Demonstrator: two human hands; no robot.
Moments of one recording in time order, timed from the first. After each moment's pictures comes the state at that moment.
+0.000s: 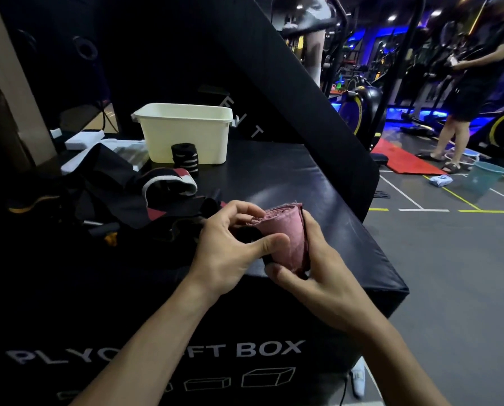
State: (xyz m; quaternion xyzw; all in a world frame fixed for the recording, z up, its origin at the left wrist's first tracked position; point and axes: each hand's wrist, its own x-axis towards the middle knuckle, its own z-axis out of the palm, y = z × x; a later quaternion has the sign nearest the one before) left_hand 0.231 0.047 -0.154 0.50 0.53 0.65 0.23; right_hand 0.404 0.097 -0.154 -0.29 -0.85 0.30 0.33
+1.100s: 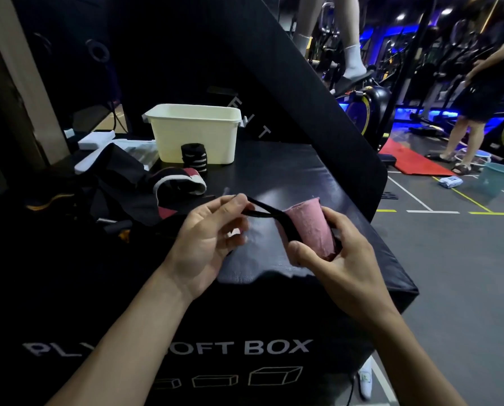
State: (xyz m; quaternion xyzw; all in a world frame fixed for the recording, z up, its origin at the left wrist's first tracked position) left_hand 0.205 0.024 -0.129 0.36 0.39 0.71 0.47; right_hand 0.407 0.104 -0.153 -0.37 -0.77 0.28 0.43
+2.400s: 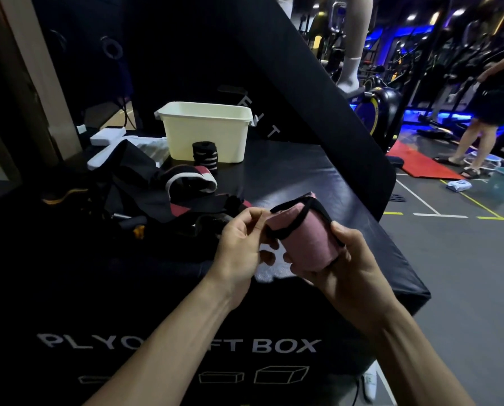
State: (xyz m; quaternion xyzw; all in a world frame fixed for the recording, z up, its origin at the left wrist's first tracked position) left_hand 0.229 0.048 -0.166 0.34 0.46 0.72 0.39; right_hand 0.388 0.091 -0.146 -0.20 -0.47 0.78 0.36
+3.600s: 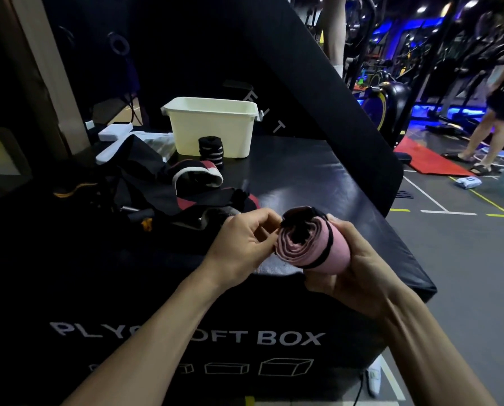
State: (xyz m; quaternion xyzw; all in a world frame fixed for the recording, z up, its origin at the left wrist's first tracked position) left_hand 0.201 0.034 -0.169 0.62 0.52 0.56 0.18; right_hand 0.392 0.095 -0.139 -0.31 -0.46 0.80 0.25
